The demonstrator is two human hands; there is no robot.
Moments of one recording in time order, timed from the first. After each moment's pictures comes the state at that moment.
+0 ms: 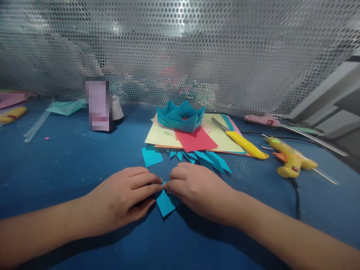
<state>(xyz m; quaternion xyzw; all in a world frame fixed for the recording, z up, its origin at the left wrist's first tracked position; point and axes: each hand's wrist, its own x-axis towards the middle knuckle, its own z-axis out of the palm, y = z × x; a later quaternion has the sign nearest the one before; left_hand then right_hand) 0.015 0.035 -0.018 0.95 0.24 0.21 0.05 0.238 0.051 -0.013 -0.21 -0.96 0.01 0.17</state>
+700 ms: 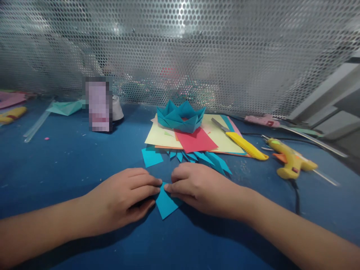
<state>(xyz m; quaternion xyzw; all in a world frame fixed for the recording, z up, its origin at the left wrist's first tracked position) 0.011 0.036 -0.017 0.94 0.23 0.22 0.08 0.247 0.058 -0.006 -0.20 -0.97 0.11 0.12</state>
